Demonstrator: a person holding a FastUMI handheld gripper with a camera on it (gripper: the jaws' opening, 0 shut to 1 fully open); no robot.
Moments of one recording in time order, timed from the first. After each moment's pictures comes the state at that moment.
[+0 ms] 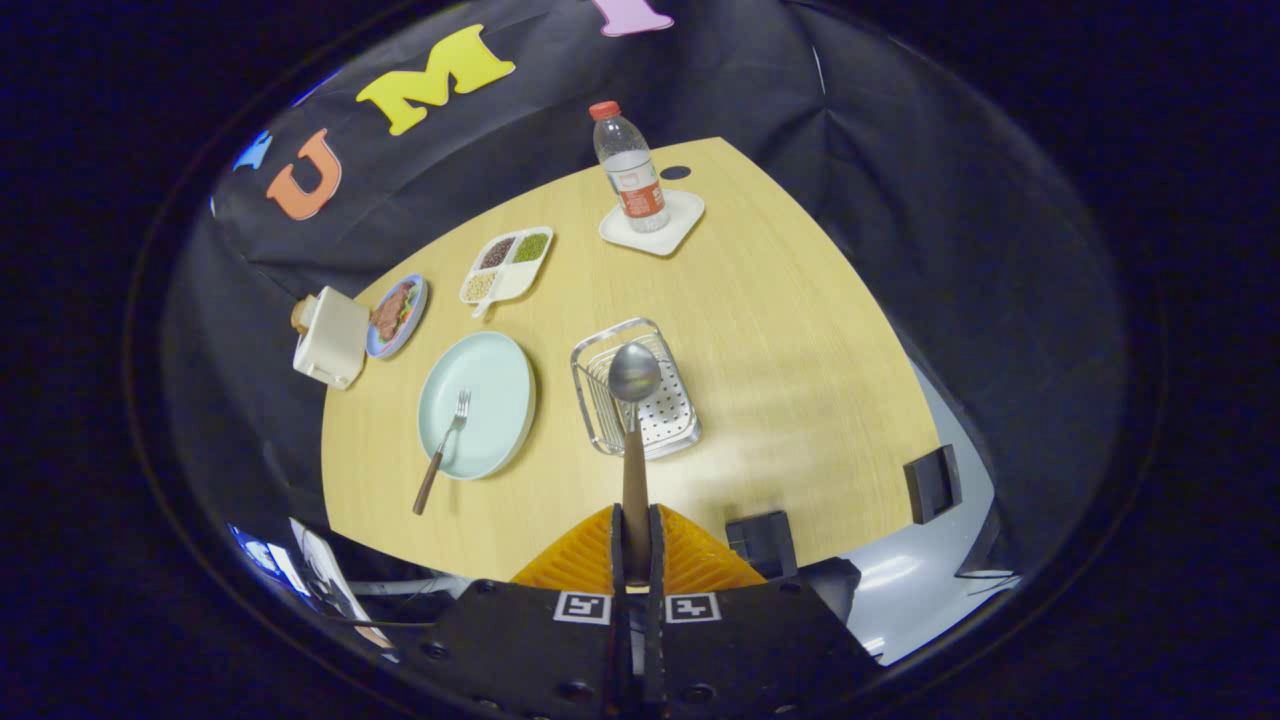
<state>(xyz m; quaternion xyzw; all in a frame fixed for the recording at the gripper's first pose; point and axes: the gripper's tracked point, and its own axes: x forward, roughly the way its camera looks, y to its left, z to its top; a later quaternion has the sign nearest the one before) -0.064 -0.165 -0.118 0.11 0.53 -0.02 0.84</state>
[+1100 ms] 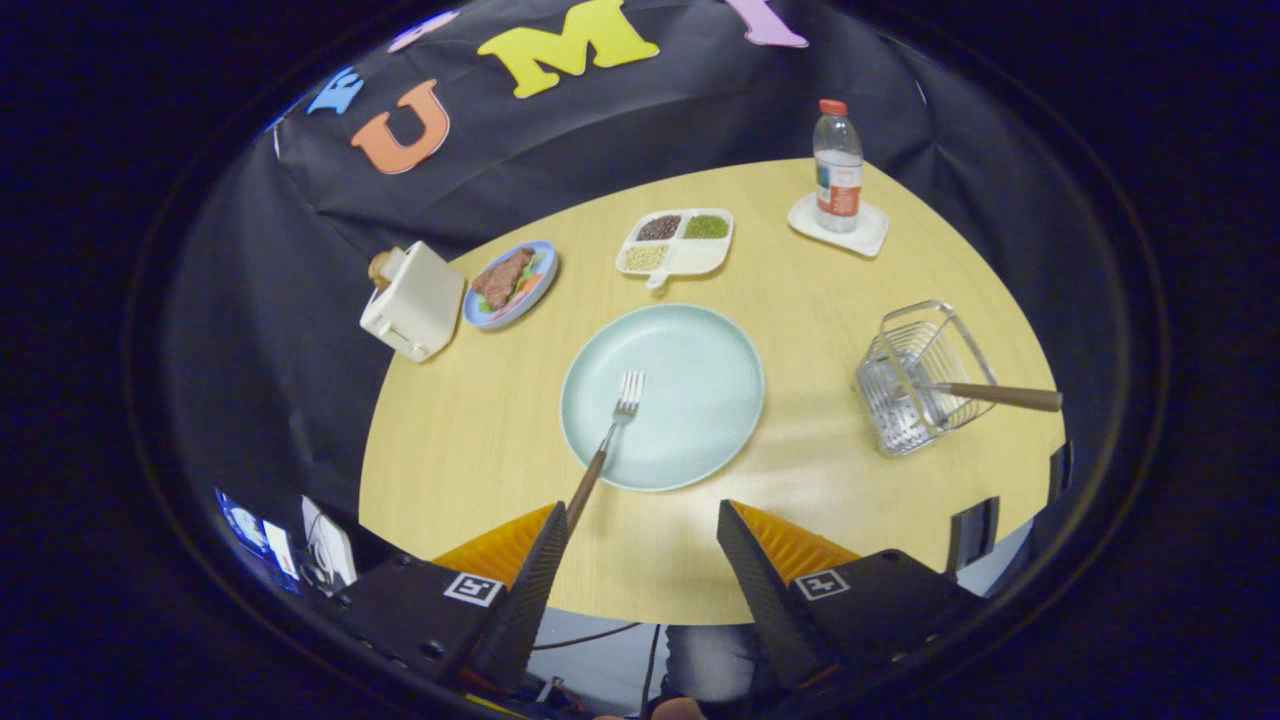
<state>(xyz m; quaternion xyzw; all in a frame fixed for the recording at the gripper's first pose) -0.054 0.069 -0.168 0.09 0.50 0.07 0.86</state>
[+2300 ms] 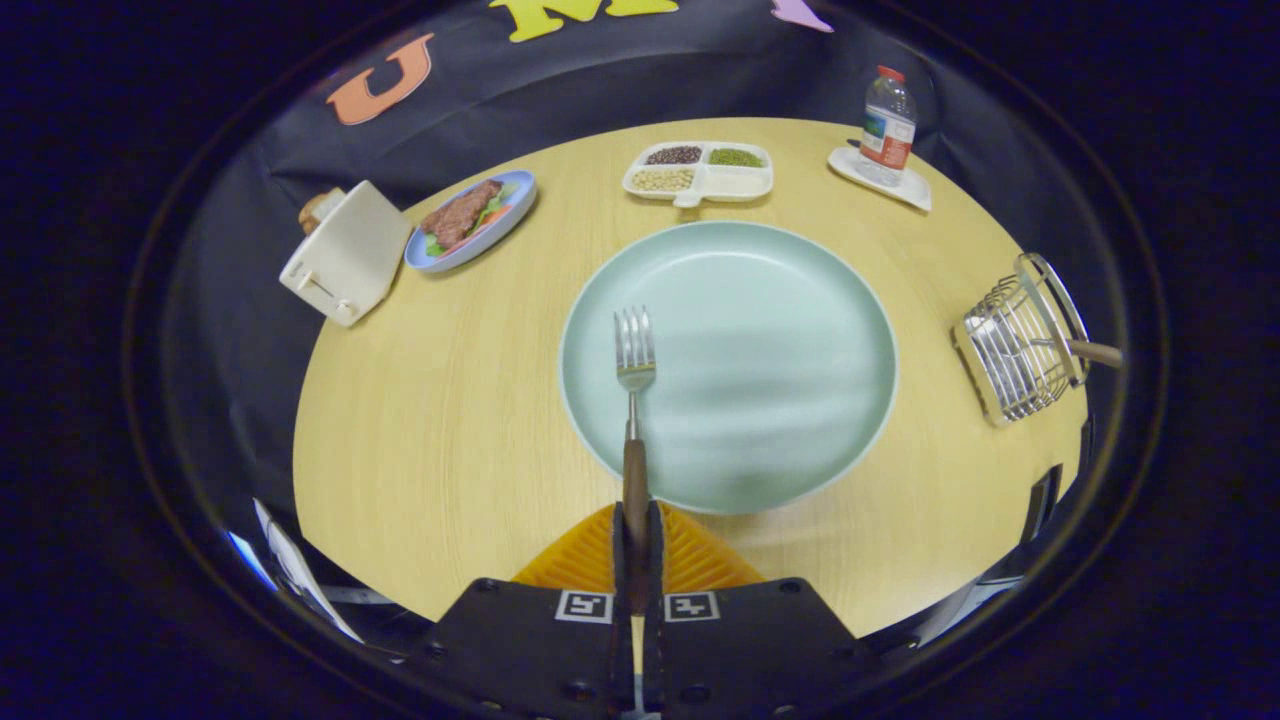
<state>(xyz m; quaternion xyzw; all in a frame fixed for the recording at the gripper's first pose) -0.023 0.122 -0.264 0.06 0.53 0.00 0.85</state>
